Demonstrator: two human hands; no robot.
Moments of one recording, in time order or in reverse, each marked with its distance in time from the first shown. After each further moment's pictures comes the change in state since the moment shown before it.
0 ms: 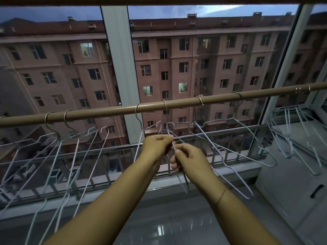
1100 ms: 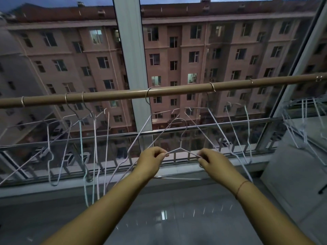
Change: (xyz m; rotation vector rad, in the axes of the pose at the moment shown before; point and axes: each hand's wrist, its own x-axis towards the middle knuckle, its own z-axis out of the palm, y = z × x) left_hand -0.014 -0.071 -0.052 0.583 -0.026 0.132; right_hand 0.003 0.064 -0.048 -0.794 -0.105 -0.002
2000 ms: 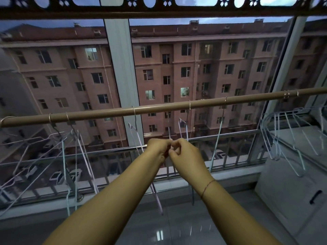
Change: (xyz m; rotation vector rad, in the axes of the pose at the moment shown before) left_hand 0.050 0.095 0.032 -0.591 -0.005 -0.376; right_hand 0.004 -0.078 -0.029 0.278 0.237 0.002
